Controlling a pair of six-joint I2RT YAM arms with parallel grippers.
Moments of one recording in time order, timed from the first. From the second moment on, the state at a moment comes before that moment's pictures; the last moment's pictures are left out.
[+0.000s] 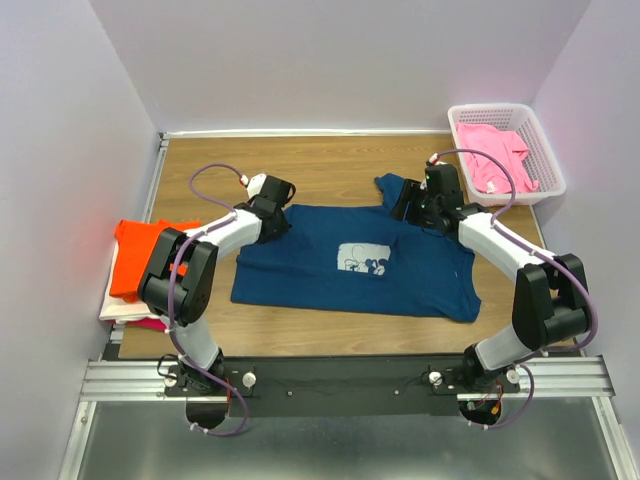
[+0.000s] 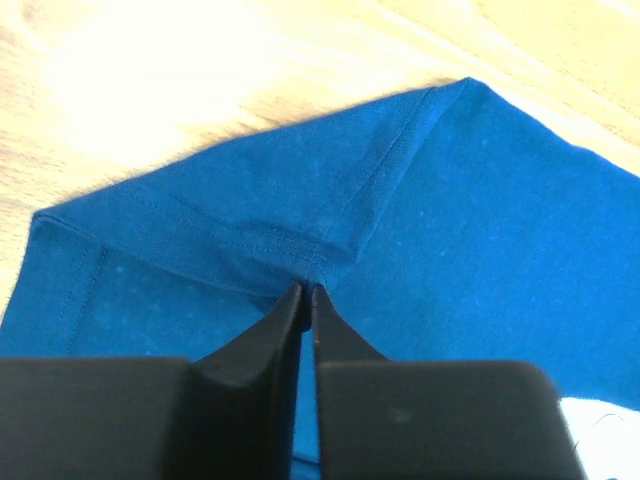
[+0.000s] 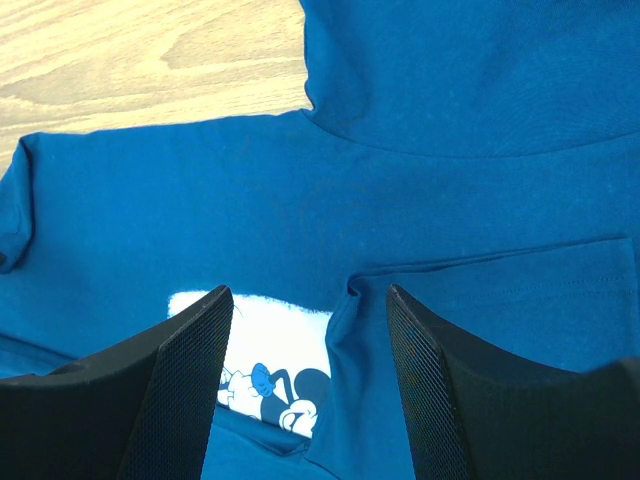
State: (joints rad) left arm -0.42 1.75 1.07 -0.28 -0.28 -0.76; right arm 0.30 1.54 1.01 -0.20 -0.02 0.47
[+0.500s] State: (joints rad) left arm -0.31 1.79 1.24 -0.32 -0.31 -0.68; right arm 0.30 1.60 1.05 -0.20 0.01 0.47
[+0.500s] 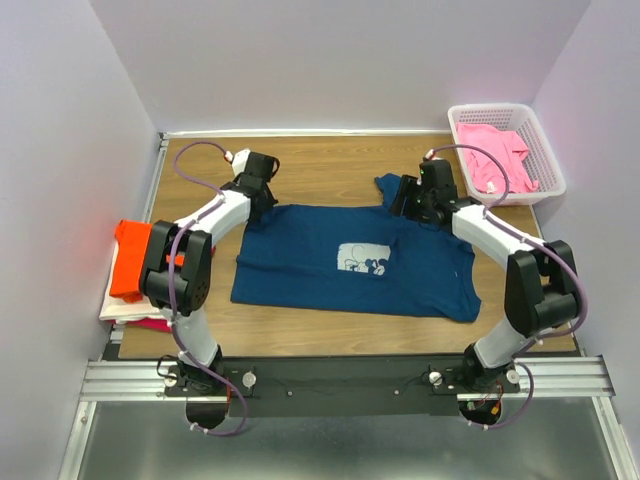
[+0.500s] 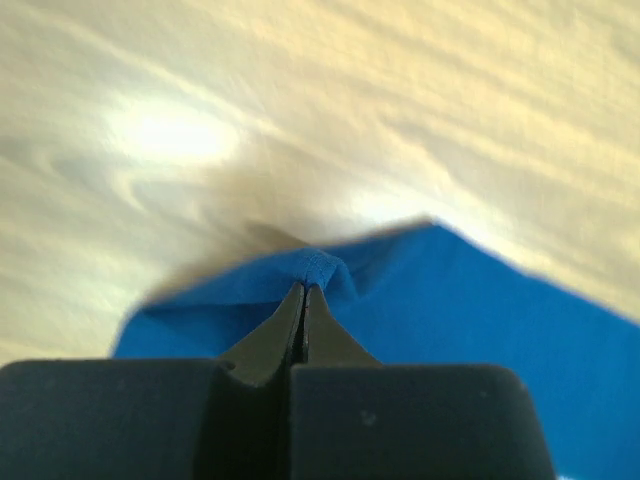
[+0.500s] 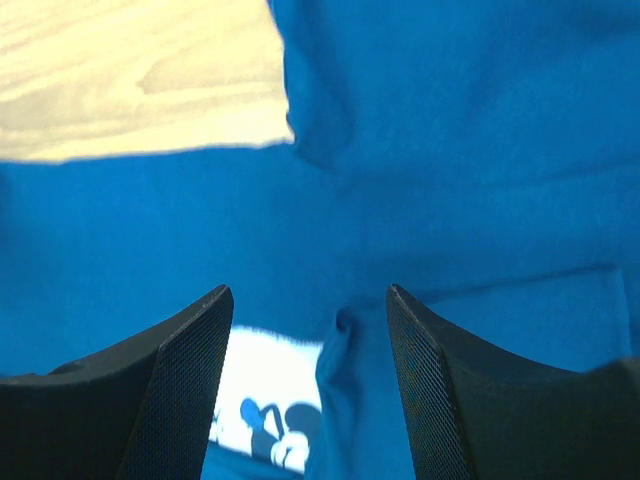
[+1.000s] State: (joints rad) left arm -0.22 1.94 1.33 -0.29 -0.25 -0.59; right arm 0.29 1.82 1.26 -0.09 0.10 0.33
